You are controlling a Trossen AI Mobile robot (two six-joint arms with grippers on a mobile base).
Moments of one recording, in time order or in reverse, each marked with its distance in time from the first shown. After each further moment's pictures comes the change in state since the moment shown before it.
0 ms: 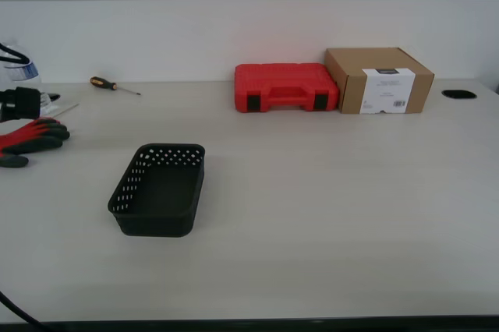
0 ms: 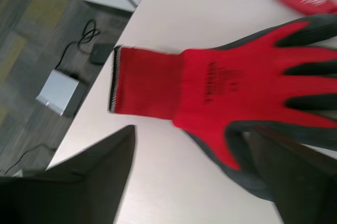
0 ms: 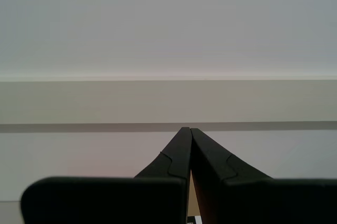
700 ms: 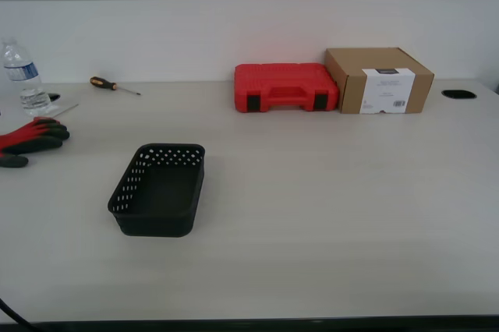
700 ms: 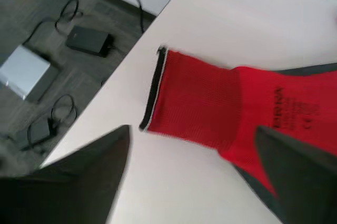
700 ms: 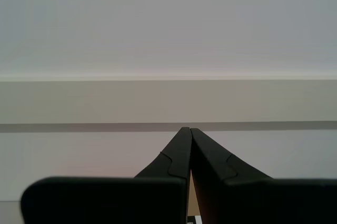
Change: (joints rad) arm 0 0.000 0.000 0.000 0.000 0.000 0.000; arm 1 0.207 0.088 0.129 -0.021 0.232 -0.029
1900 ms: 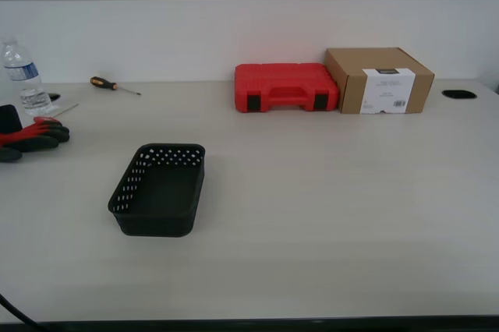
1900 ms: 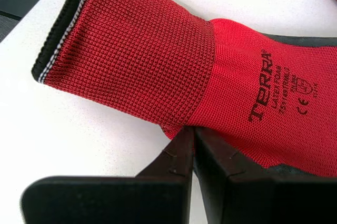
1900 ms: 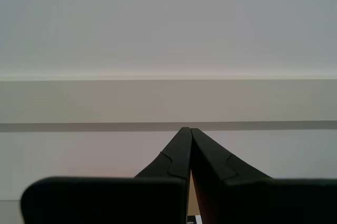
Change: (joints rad) arm 0 0.001 0.000 0.000 -0.002 0.000 0.000; arm 1 0.001 0.232 0.229 -0.096 0.176 -0.083
